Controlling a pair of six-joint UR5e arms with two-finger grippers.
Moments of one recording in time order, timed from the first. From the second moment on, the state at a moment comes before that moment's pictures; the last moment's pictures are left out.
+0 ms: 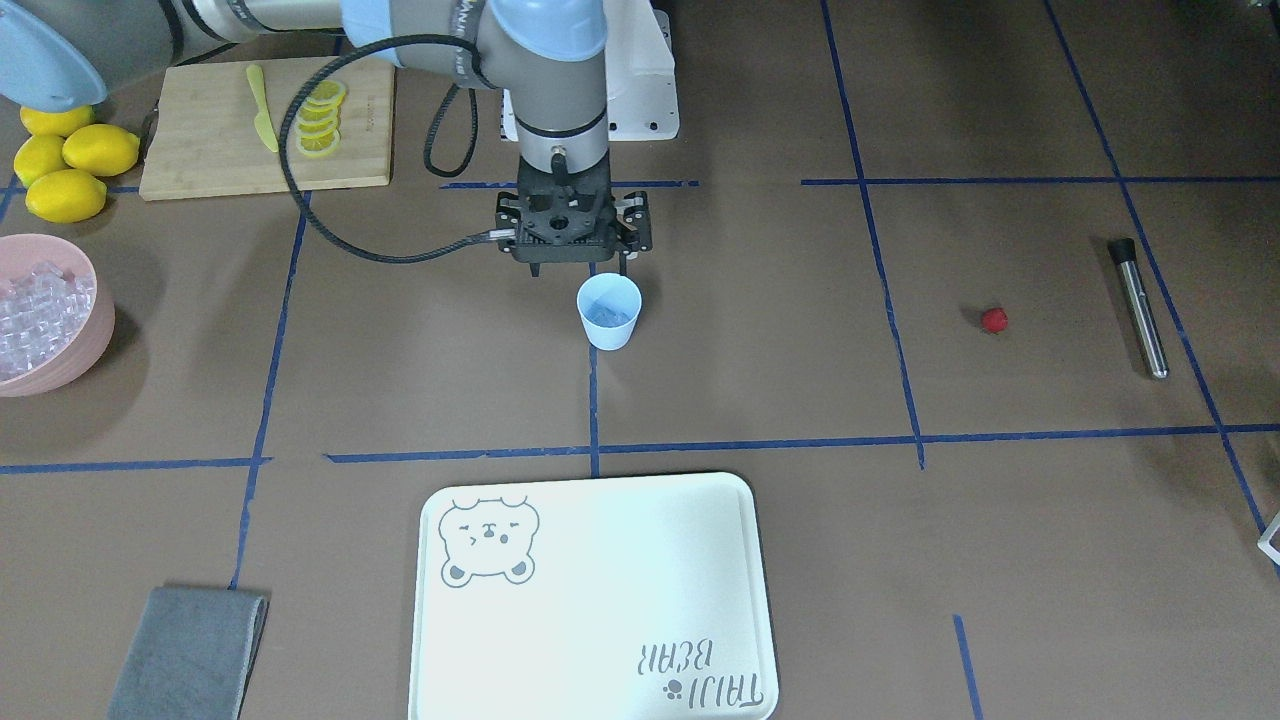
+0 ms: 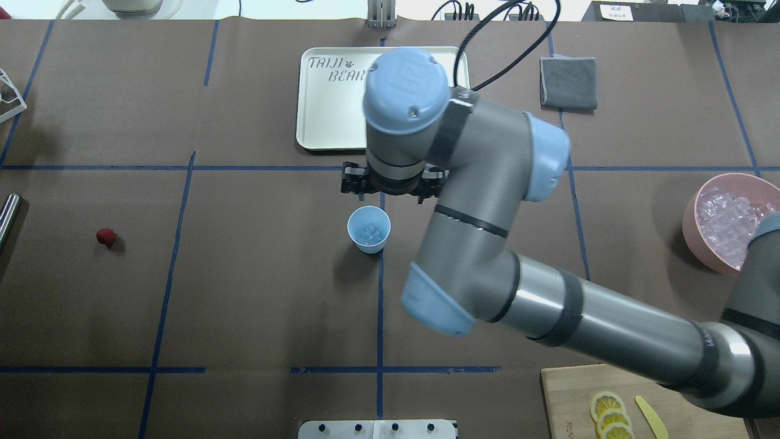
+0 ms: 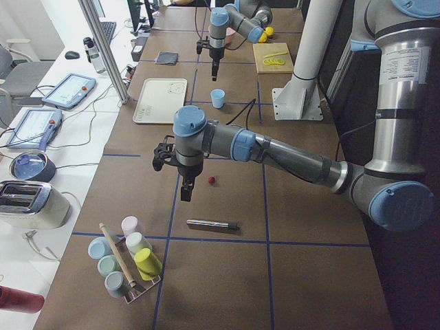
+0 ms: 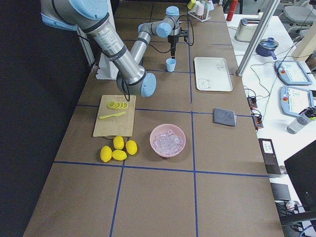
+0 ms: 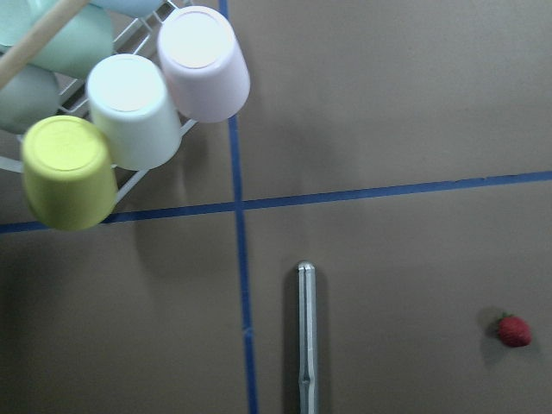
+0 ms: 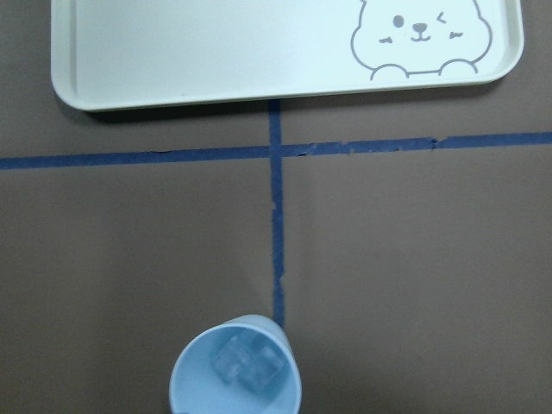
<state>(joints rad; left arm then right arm) -1.46 -1.54 -1.92 -1.54 -2.33 -0.23 0.59 -0.74 1.73 -1.78 1.89 1.20</state>
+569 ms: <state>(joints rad) -1.13 -1.50 -2.04 -1.76 -2.22 -0.75 0.84 -1.01 1.94 -1.78 2.06 0.90</state>
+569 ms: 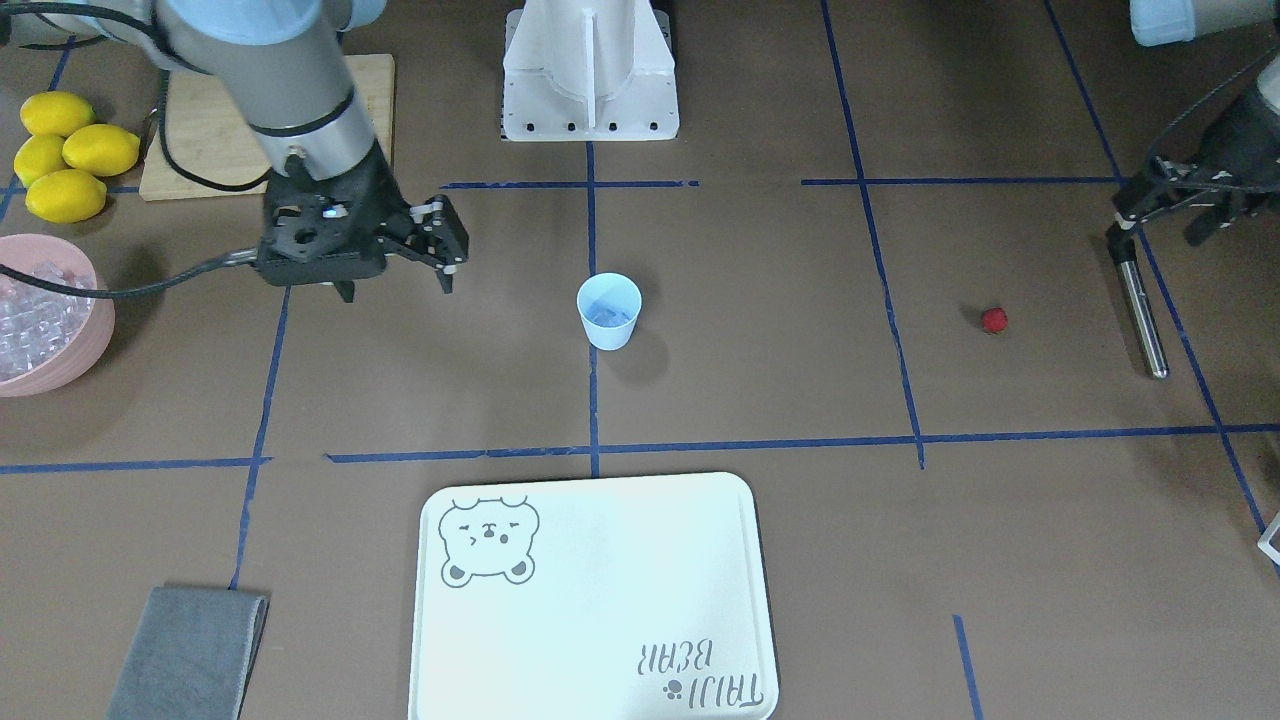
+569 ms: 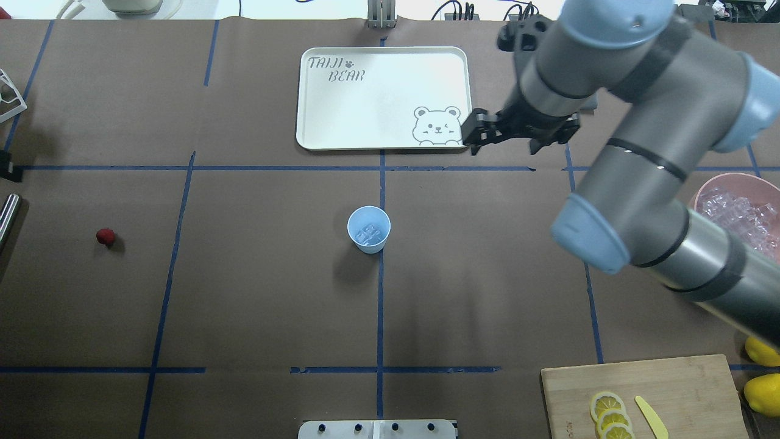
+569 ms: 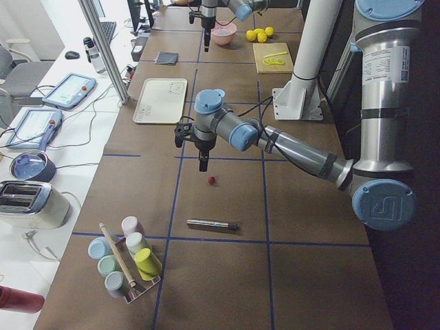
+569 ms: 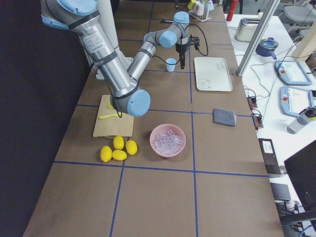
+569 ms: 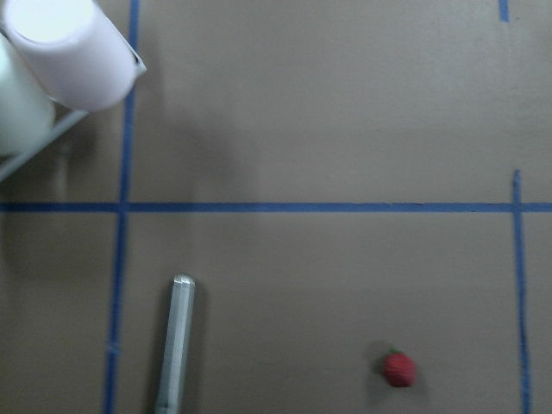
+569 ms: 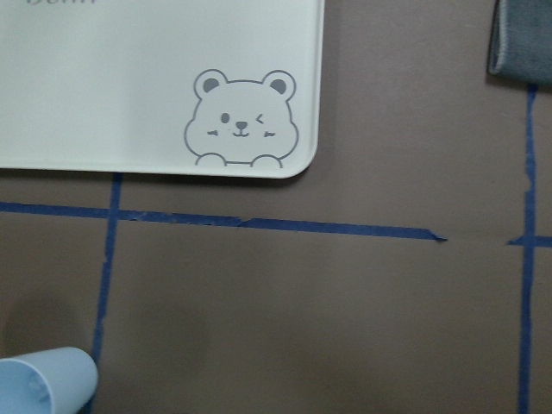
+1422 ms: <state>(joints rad) -0.84 -1.57 -1.80 -2.13 -1.96 -1.04 1.27 -1.38 1.97 -1.77 2.30 0.23</state>
